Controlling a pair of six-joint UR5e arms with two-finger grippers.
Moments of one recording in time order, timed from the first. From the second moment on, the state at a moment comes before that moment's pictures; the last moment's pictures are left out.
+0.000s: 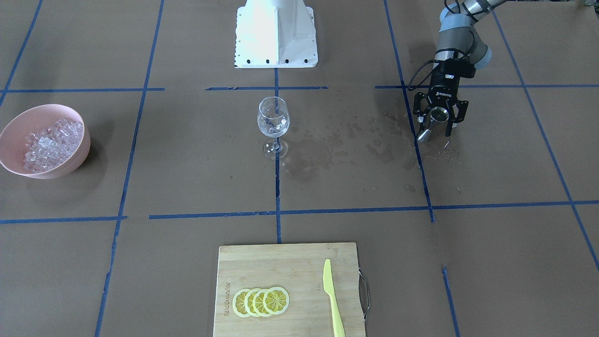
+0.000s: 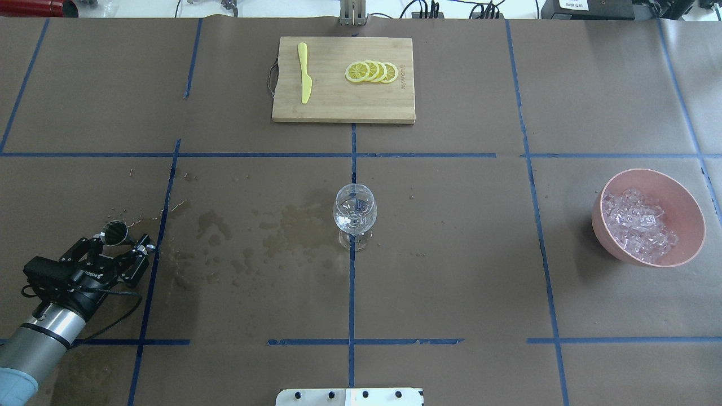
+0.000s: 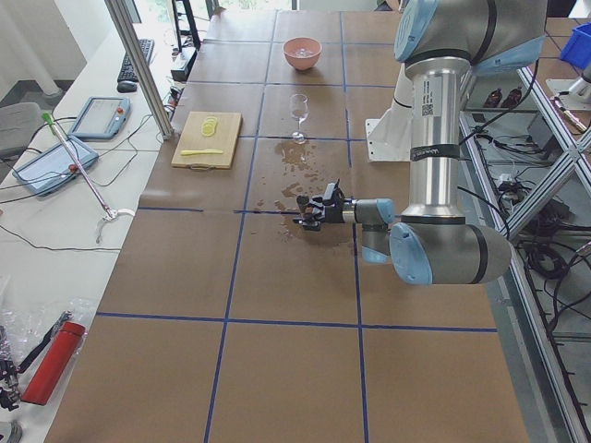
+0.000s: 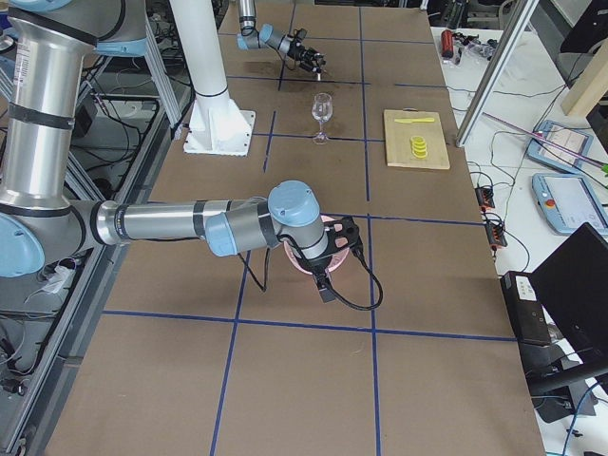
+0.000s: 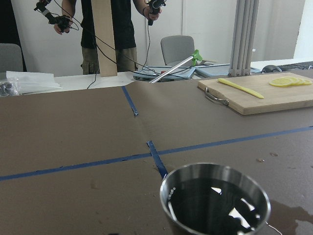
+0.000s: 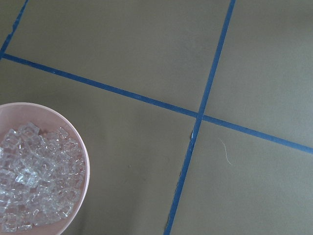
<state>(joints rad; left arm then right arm) -0.11 -1.47 -1.50 -3.13 -0.56 -0.90 1.59 -1.81 1.90 -1.35 2.35 -0.09</state>
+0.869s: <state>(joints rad) -0.11 -1.48 -1.50 -3.14 -0.56 -0.90 1.59 -1.81 1.90 -1.35 2.35 -0.09</state>
